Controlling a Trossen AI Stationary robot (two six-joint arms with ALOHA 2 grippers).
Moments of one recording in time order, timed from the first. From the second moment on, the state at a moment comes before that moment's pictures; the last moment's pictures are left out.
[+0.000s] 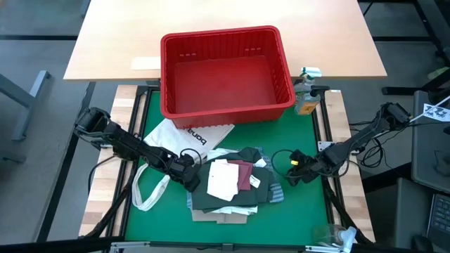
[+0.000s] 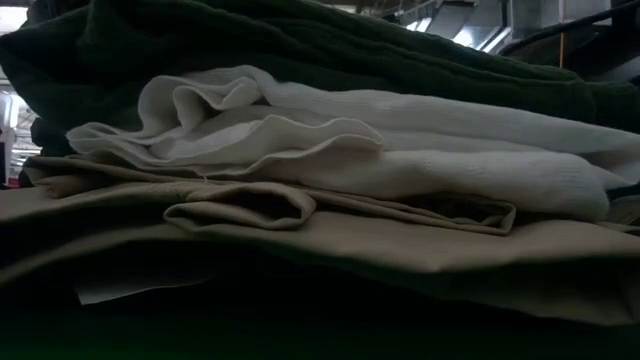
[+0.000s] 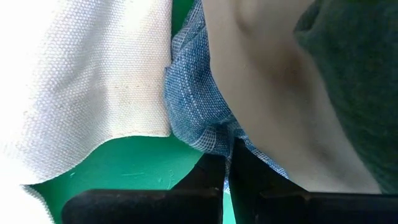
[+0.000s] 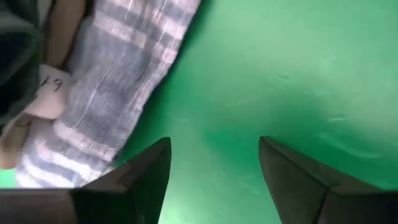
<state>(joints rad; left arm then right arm) -0.35 1.51 0.68 -0.34 -0.02 -1.33 0.59 0.97 0.34 -0.48 0.22 1.43</state>
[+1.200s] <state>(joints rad) -0.35 1.51 0.68 -0.34 -0.02 -1.33 0.60 1.25 0.21 0.25 0.38 1.54</state>
